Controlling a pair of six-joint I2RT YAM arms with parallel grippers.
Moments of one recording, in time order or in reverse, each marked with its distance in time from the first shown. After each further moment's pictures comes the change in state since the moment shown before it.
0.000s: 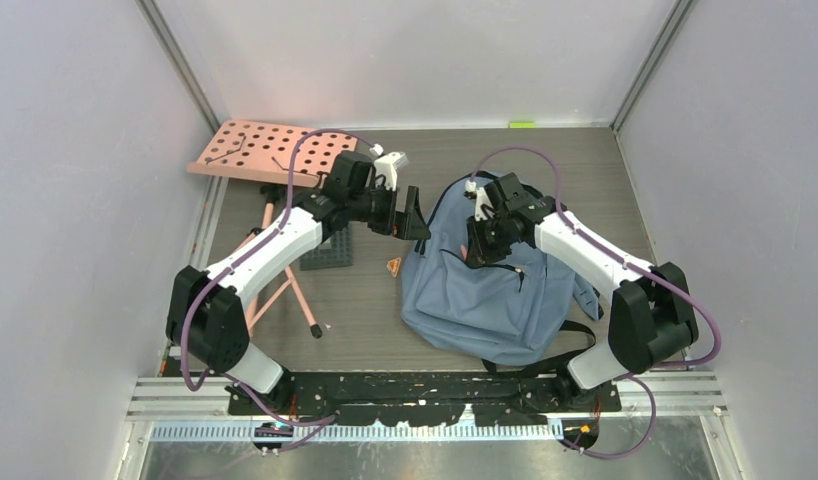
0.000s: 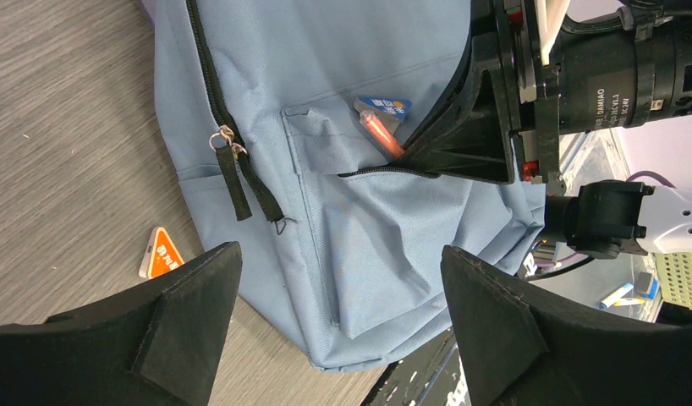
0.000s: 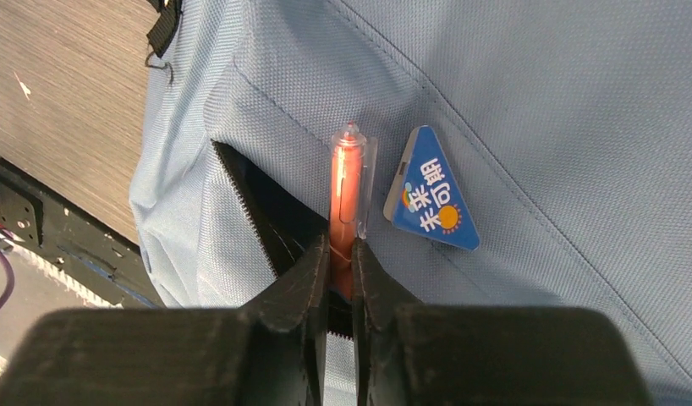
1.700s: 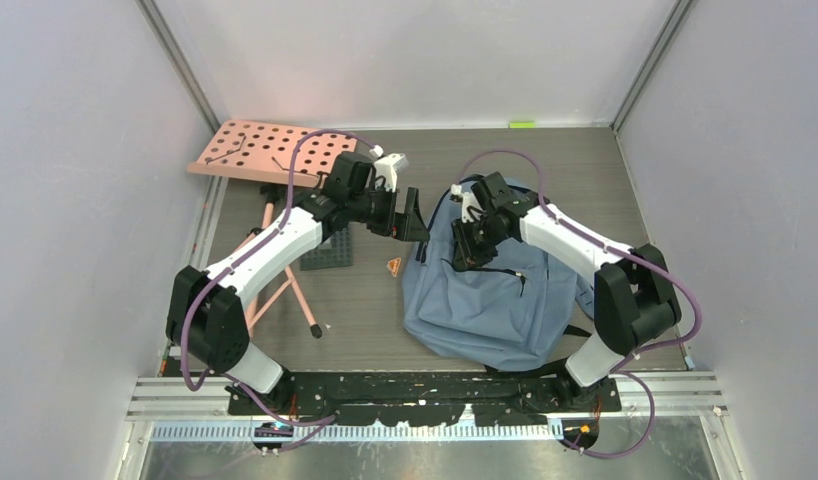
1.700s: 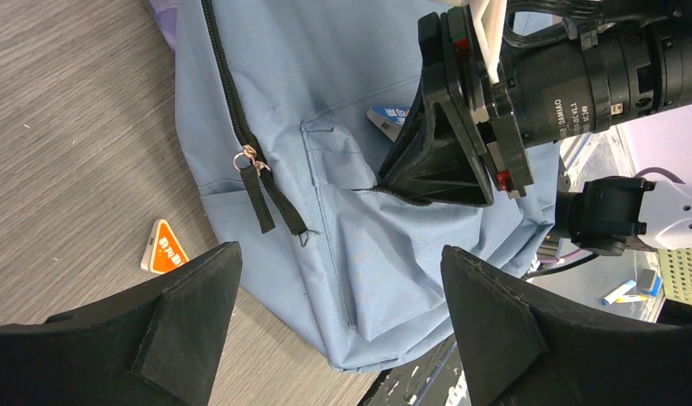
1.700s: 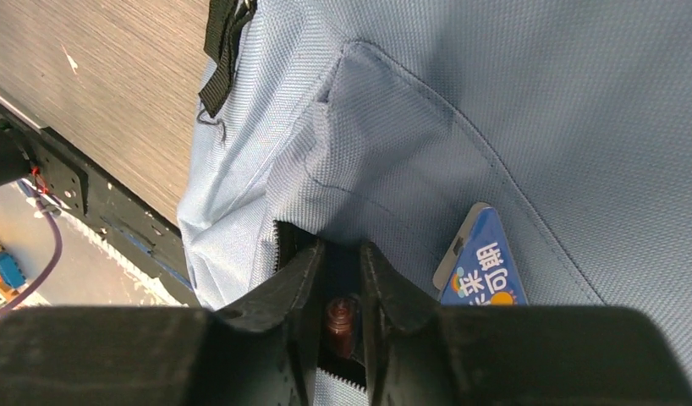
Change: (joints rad) left arm 0.000 0.000 0.000 -0.019 -0.004 0.008; right arm 0.030 0.110 0.056 -0.003 -0.120 0.006
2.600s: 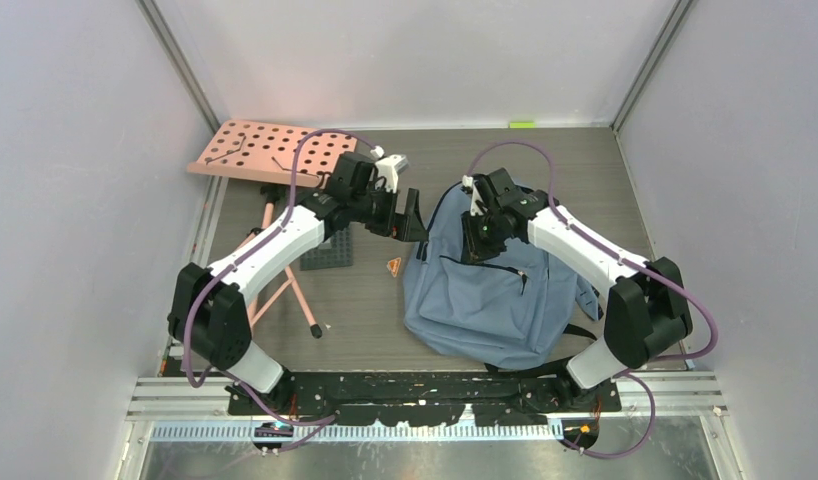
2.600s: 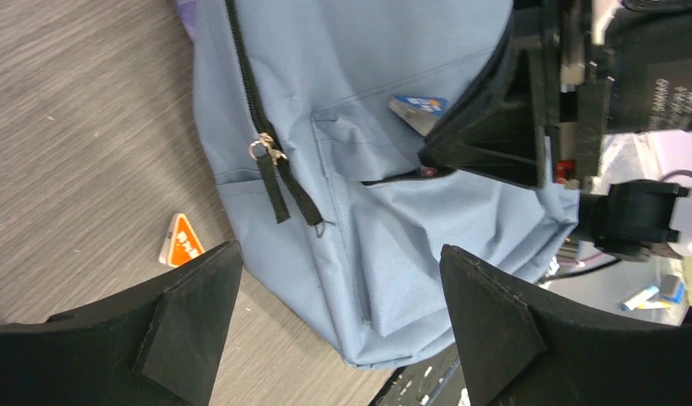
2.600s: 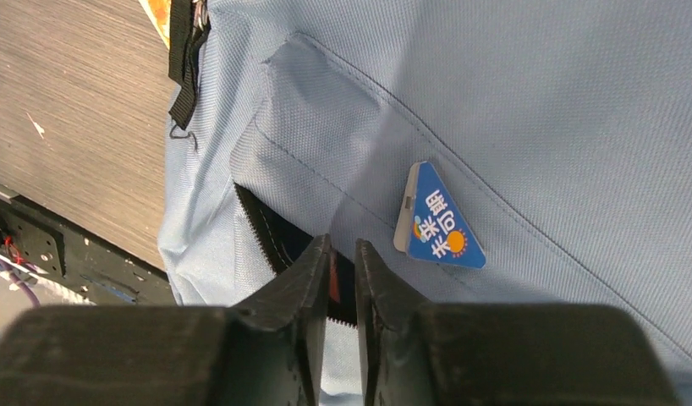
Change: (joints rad) left arm 0.000 0.010 0.006 -0.015 -0.026 0.013; right arm 0.013 -0.075 0.022 -0.040 0.199 0.091
